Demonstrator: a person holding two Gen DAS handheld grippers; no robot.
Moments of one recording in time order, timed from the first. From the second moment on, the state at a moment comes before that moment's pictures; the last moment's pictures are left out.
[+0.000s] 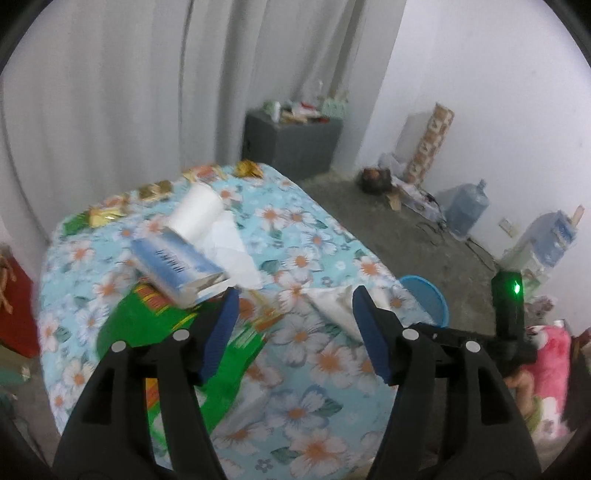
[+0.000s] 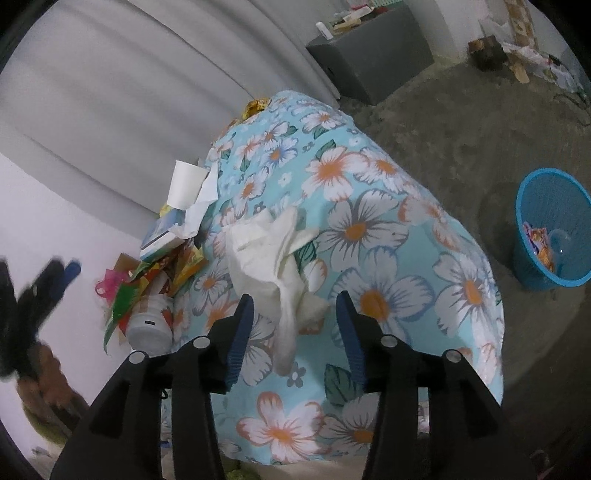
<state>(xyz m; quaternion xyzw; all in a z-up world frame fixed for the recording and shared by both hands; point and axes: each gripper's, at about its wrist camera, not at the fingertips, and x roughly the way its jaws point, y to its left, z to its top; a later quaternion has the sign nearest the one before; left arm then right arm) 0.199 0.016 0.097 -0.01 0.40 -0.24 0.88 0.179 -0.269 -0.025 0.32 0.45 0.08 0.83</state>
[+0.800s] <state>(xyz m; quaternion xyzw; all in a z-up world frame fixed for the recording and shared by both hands) 0.427 -0.067 -0.062 0.18 0.64 -0.08 0.74 0.196 -0.273 -0.036 0.33 0.46 0.11 0.82</state>
